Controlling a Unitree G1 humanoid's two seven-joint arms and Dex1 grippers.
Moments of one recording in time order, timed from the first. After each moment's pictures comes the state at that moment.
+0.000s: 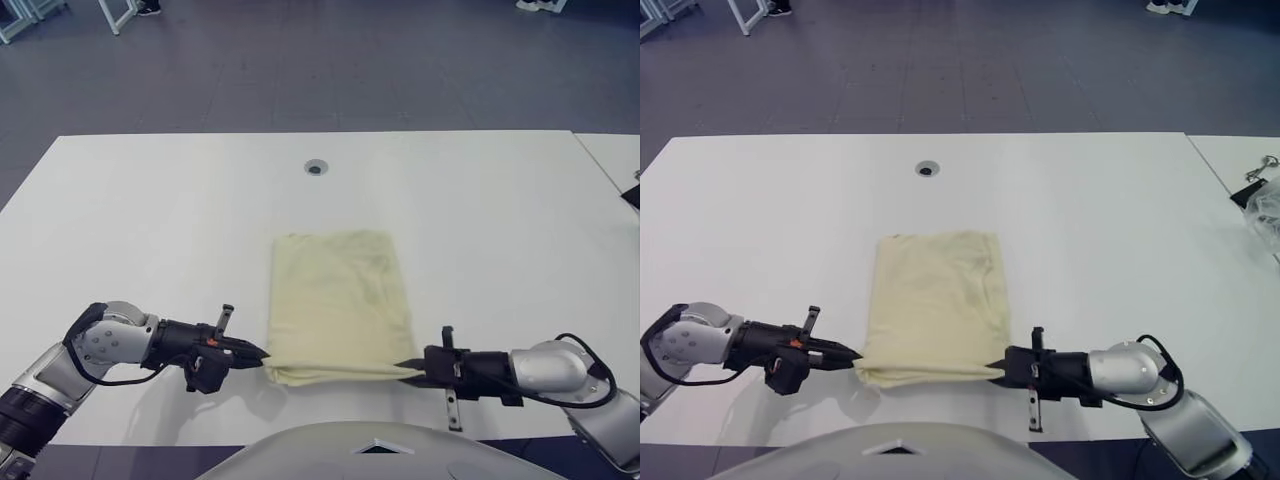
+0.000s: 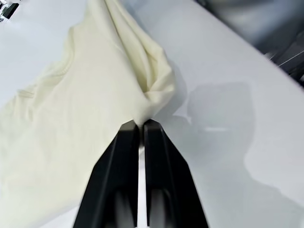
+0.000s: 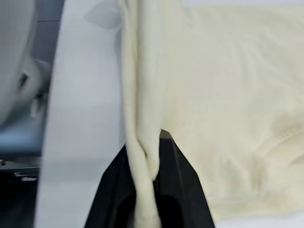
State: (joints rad) left arm 0.14 1.14 -0.35 -0.17 -0.26 -0.67 -1.18; right arm 0.41 -1.00 0.18 -0.72 0.28 0.28 1.03
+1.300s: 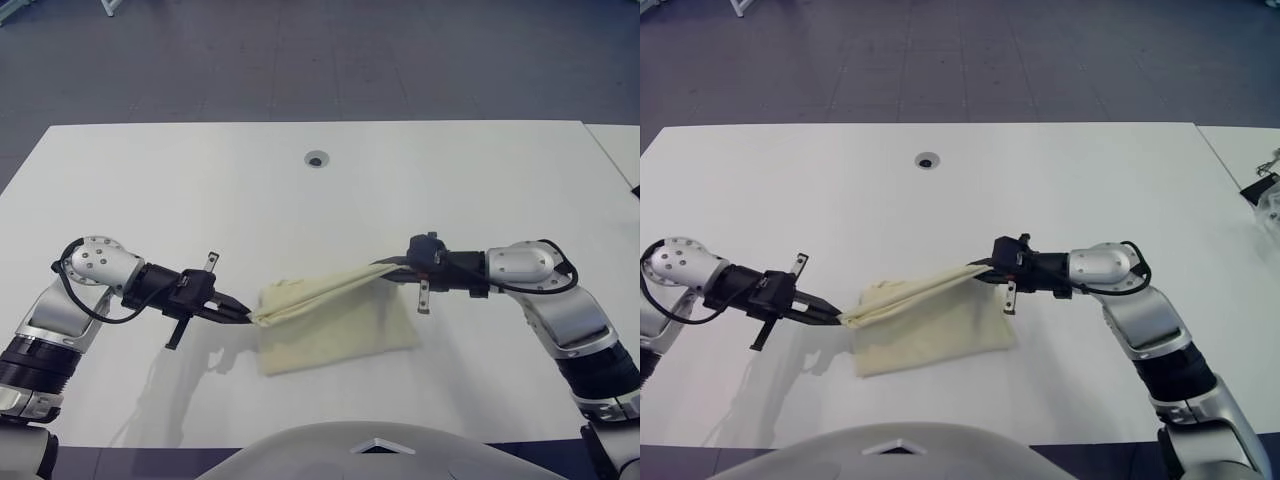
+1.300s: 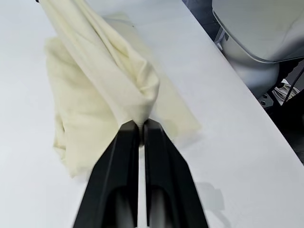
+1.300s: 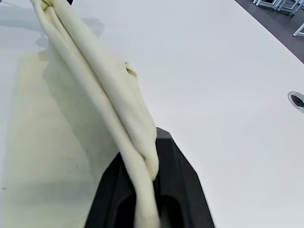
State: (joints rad) left arm -0.17 0.97 -0.21 0.04 -0.44 -0.11 -1.59; right arm -0.22 -0.71 0.25 -0.27 0.24 0.32 1.02
